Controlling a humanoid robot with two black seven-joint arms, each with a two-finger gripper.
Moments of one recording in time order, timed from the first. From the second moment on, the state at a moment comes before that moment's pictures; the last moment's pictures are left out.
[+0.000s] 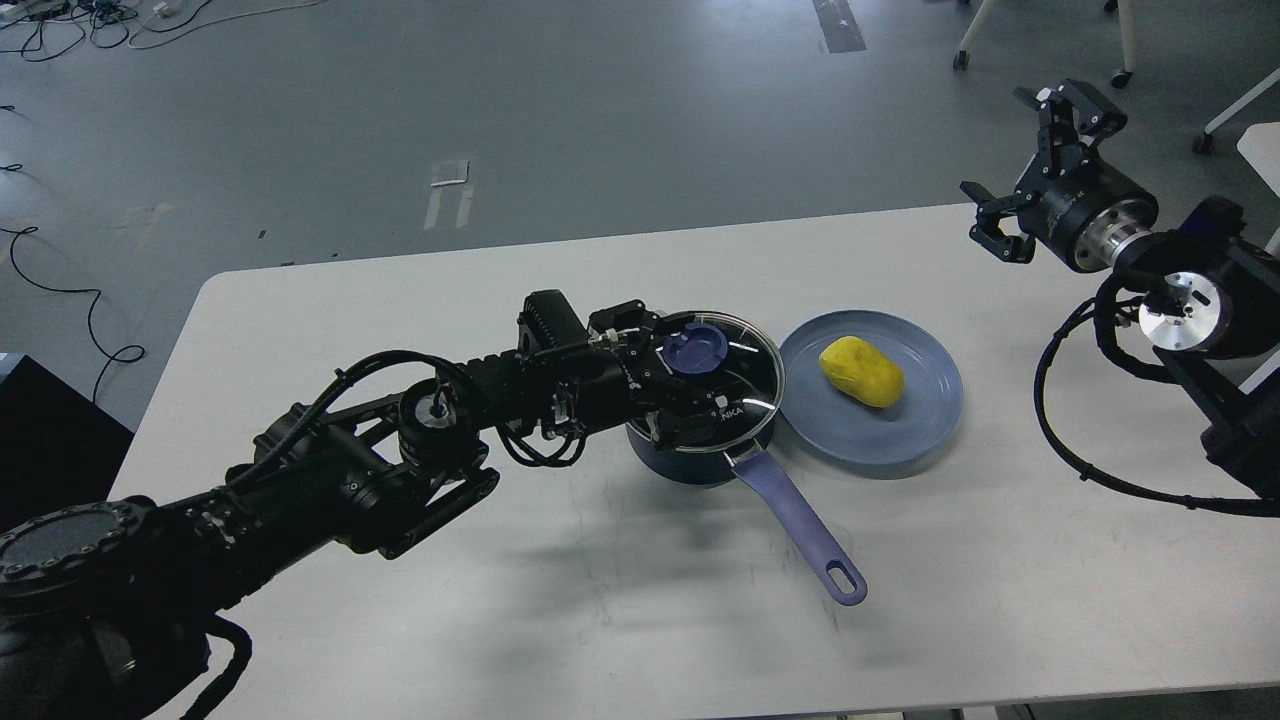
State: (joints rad) left arm -0.94 0.13 -0.16 -0.79 2.01 0.25 -0.46; right arm 0.63 -0.42 1.01 0.92 -0.27 0.09 0.01
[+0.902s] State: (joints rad) left arm -0.93 0.13 -0.16 -0.76 1.99 0.25 -0.48; right arm 0.61 -0.42 1.01 0.92 -0.28 0.09 0.01
